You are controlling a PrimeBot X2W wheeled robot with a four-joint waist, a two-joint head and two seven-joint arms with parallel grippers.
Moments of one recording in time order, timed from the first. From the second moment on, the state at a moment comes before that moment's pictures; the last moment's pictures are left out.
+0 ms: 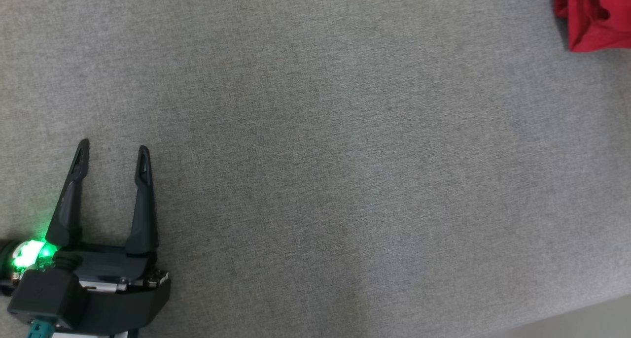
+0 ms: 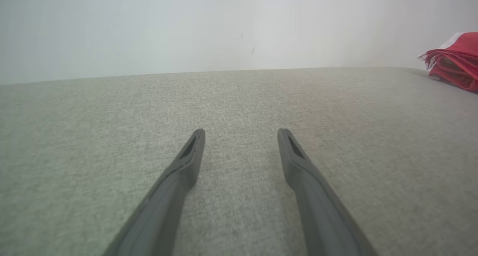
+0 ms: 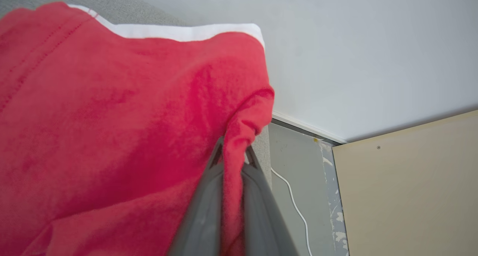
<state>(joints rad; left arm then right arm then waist) -0.19 0.17 -0.01 -0.14 -0.09 -0.12 -0.27 -1.22 -0.81 0.64 0.80 0.49 0.13 0.08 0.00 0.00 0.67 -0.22</state>
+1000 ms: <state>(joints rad) -0.04 0.08 0.04 -0.01 -0.13 -0.11 -0.26 -0.99 -0.54 0.49 0.77 0.47 0.13 -0.24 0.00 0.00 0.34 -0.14</state>
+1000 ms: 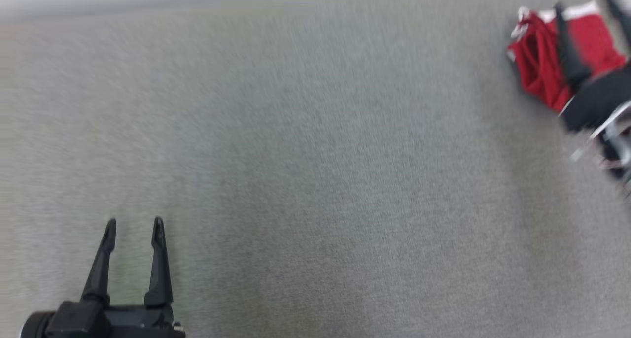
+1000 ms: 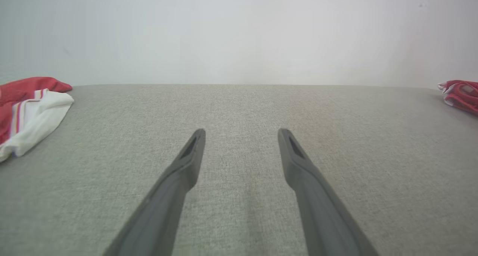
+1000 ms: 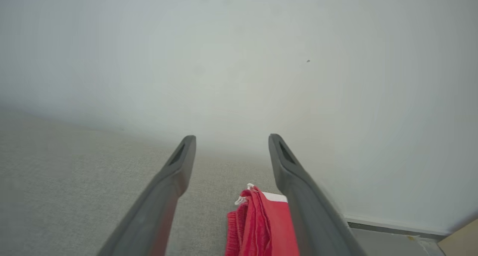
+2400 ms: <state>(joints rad) 0.05 0.05 0.06 0.10 -0.16 -0.11 -0.26 -0.01 -0.11 0.04 0.18 0.26 0.13 -0.24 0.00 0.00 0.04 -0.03</state>
